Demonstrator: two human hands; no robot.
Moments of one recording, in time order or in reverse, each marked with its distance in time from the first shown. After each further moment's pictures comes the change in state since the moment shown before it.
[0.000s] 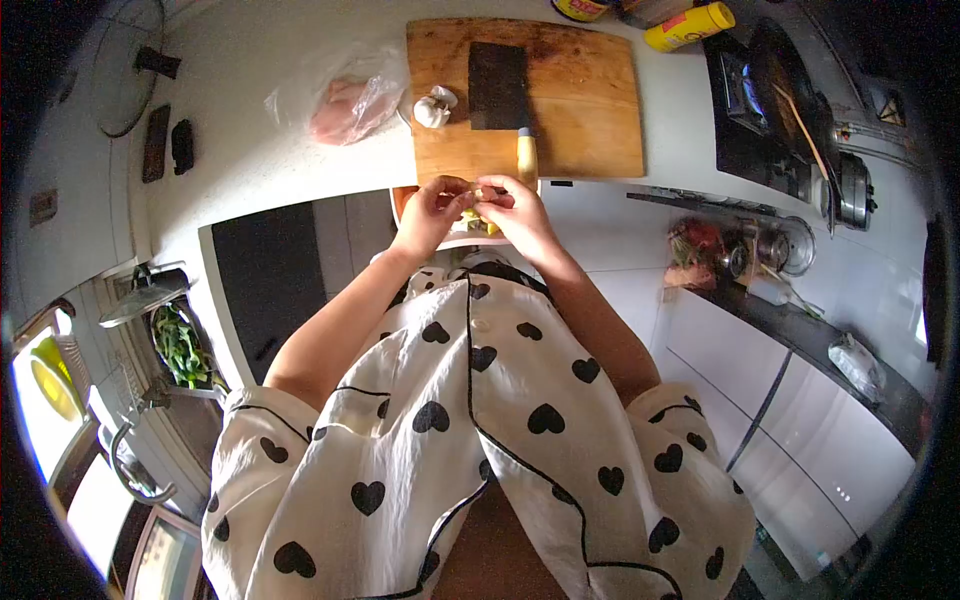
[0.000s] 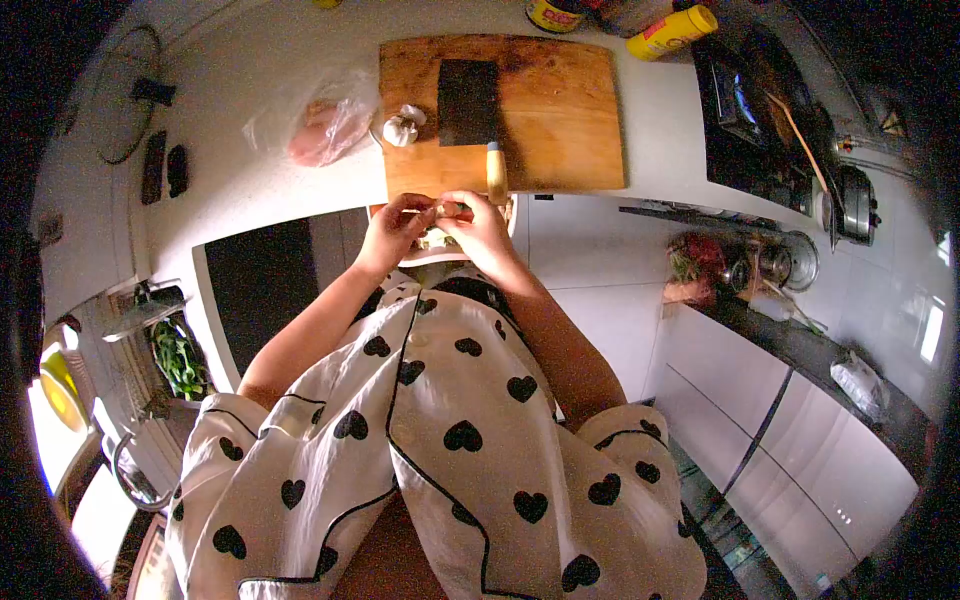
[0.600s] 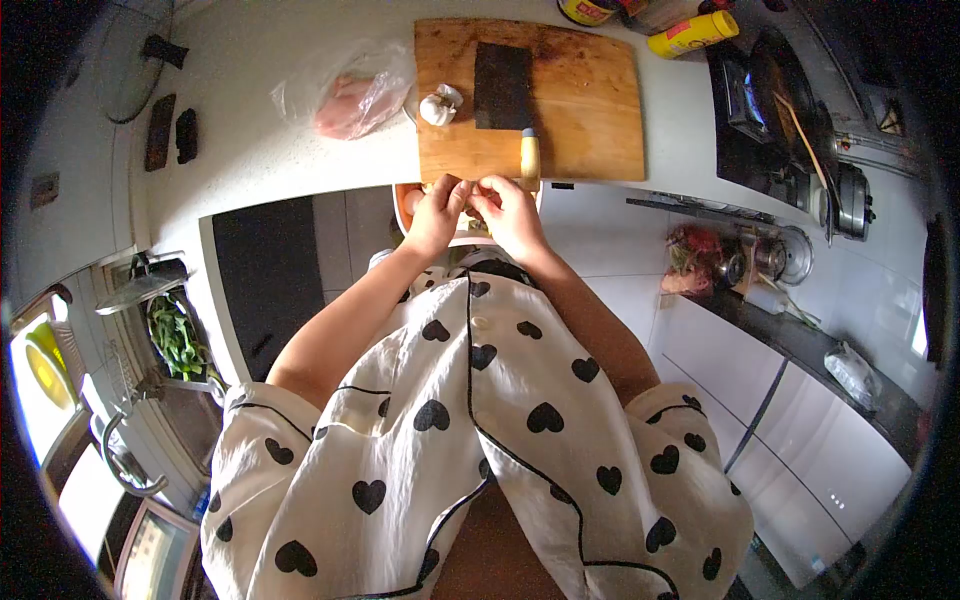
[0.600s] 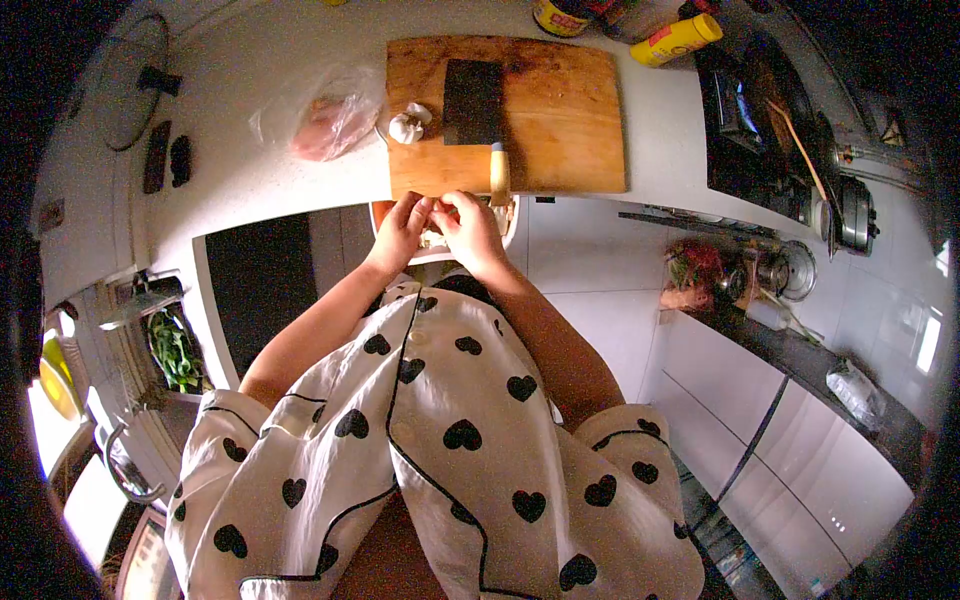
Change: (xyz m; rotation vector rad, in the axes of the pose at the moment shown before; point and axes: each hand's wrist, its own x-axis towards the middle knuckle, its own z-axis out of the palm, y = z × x) left_hand 0.001 -0.012 0.010 0.152 0.120 0.169; right_hand 0.005 0.007 0.015 -0.342 0.096 -0.201
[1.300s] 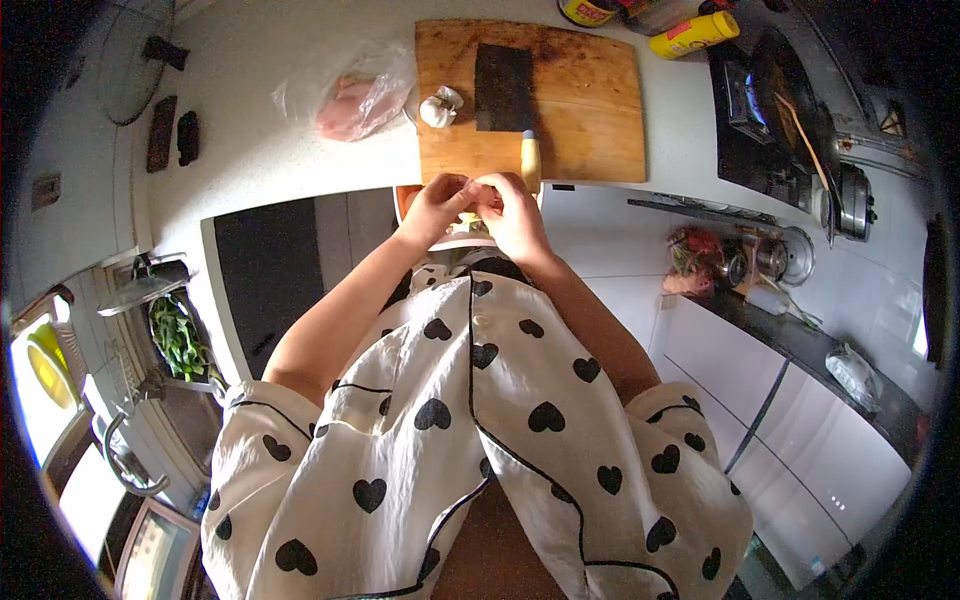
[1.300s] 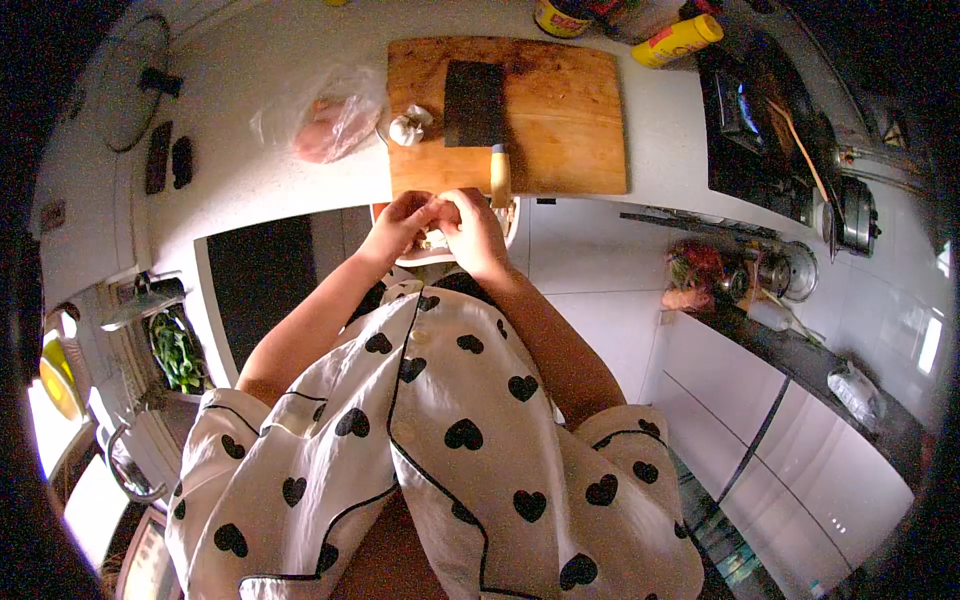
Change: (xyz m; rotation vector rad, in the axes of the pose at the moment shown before) left_hand 0.008 0.015 -0.014 -0.173 -0.171 -0.281; right_hand -0.001 -0.017 -0.009 -0.090 0.000 -0.079
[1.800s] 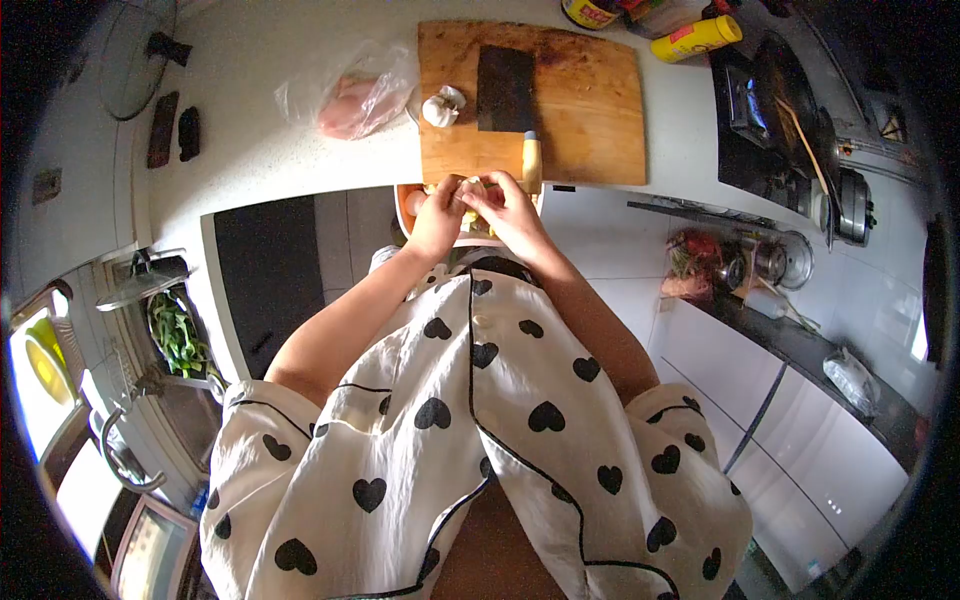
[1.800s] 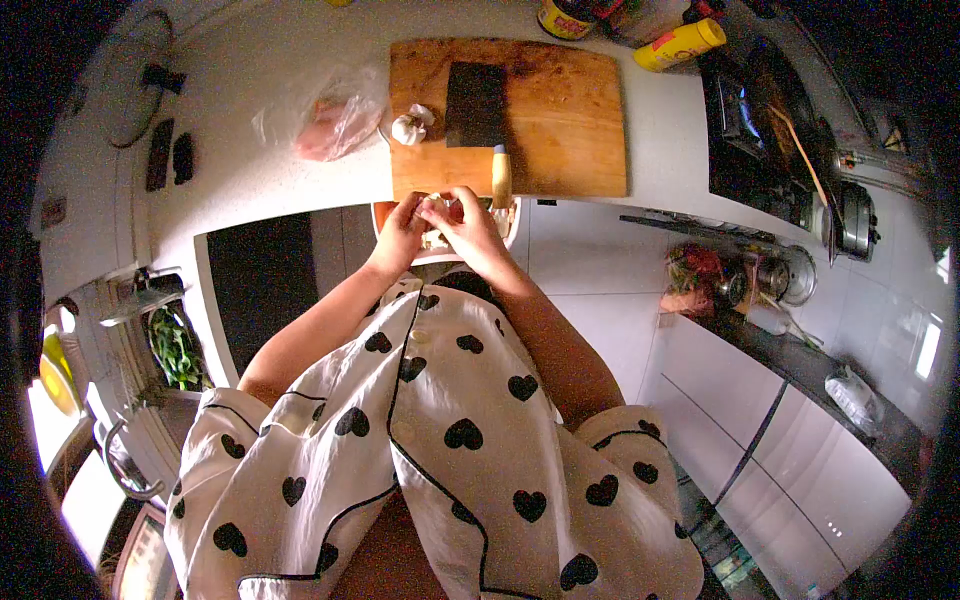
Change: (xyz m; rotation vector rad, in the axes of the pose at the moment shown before) left_hand 0.008 -0.036 0.012 0.013 0.137 0.251; right_hand 0.003 0.020 0.009 0.296 -0.098 0.184
